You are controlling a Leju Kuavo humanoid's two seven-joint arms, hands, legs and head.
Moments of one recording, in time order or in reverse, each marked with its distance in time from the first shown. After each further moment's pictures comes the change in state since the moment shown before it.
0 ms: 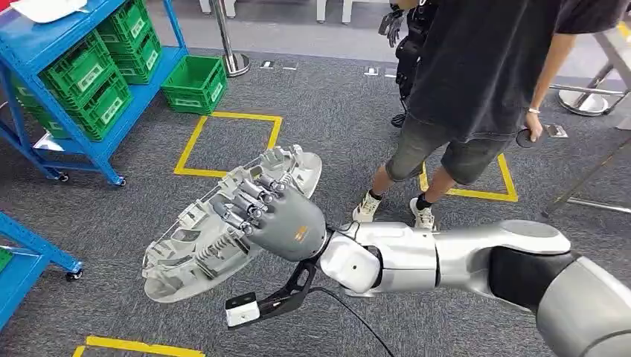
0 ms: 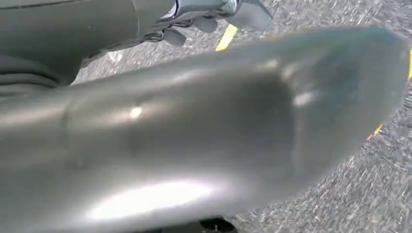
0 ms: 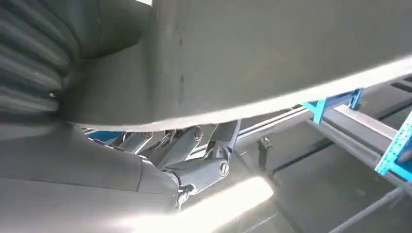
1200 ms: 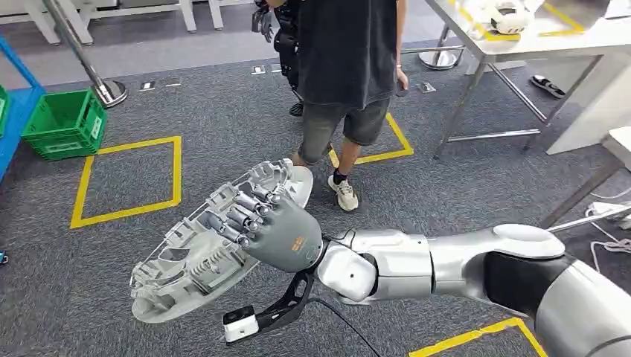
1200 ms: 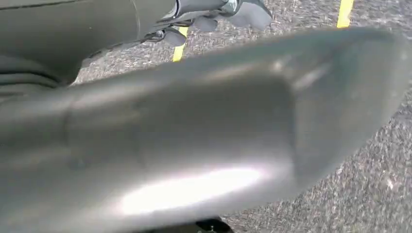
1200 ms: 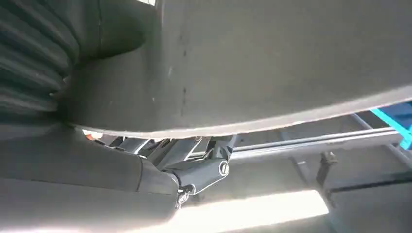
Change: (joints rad) left arm 0.003 -0.004 0.033 0.000 0.037 0.007 0.006; right arm 0.001 0.035 0.042 0.037 0.000 -0.058 0.000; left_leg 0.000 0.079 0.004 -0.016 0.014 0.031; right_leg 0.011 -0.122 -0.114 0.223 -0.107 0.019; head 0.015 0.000
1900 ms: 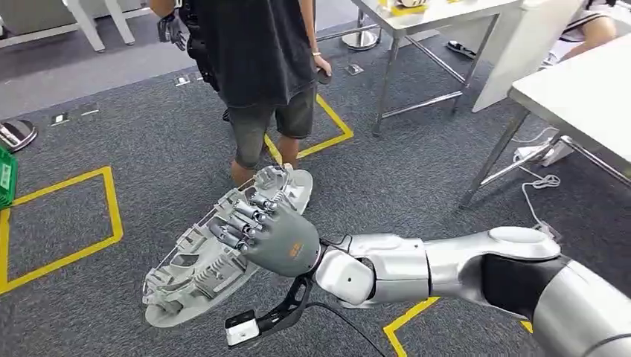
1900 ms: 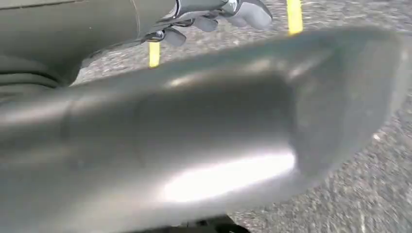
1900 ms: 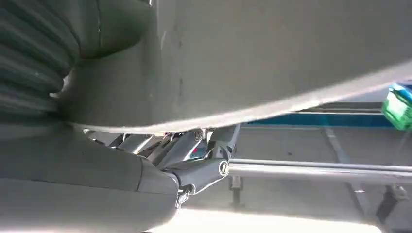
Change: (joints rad) left arm -0.001 0.003 0.011 0.001 -0.016 -0.003 0.010; right arm 0.018 0.011 0.012 0.030 0.000 -0.010 -0.005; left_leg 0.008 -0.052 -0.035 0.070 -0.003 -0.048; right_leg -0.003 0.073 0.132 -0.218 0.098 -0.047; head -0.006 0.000
